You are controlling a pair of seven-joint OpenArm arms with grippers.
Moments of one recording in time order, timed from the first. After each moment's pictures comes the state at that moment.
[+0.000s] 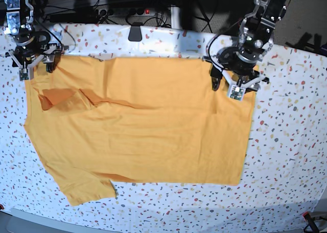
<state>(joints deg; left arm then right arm) 10.8 -15.8 19.7 90.6 -6.0 -1.8 25.2 -28.0 32.1 12.9 85.3 16.8 13.8 -21.4</state>
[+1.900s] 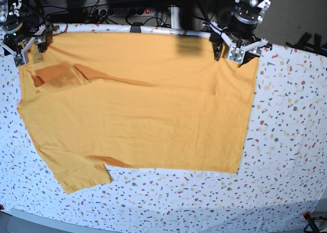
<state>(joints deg) 27.7 -15.4 19.6 97.1 2.1 3.9 19.2 -37.7 36.4 19.2 90.2 14.1 14.8 -25.5</state>
